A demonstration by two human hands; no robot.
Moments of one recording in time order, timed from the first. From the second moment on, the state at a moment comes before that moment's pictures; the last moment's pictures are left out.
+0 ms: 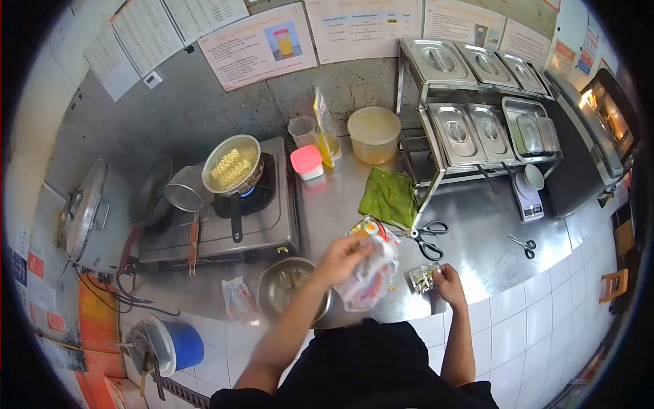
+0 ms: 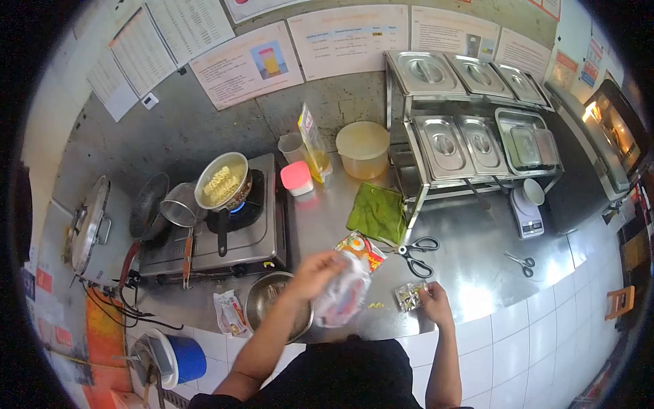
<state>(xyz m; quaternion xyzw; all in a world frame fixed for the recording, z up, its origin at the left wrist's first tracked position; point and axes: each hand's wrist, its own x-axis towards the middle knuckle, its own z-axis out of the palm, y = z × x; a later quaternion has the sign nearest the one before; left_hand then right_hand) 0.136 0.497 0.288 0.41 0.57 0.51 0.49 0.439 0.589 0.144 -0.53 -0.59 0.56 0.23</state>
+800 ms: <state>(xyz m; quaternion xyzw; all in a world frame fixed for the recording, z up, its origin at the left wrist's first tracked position) 0.142 0.506 0.163 0.50 0.75 0.39 0.17 0.301 0.578 0.286 -0.30 -0.80 0.44 0.27</state>
